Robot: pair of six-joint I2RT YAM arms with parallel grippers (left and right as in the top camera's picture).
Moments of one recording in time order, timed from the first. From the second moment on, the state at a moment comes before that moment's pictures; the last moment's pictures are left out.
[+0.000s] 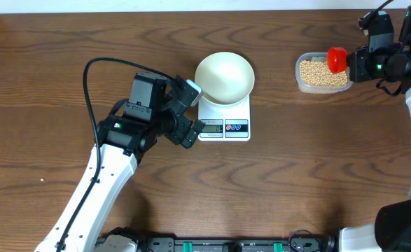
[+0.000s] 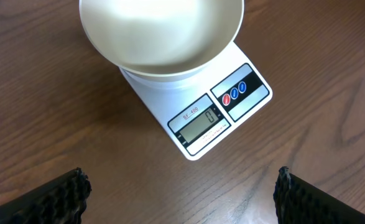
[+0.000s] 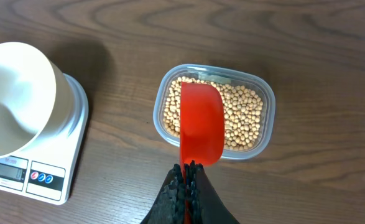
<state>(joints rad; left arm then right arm) -0.32 1.29 1.08 -0.73 0.27 0.30 -0.16 1.63 1.63 -0.96 -0.31 -0.25</state>
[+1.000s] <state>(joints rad) -0.32 1.29 1.08 -0.76 0.23 0.31 -0.16 1.63 1.63 -0.97 -0.31 -0.26</state>
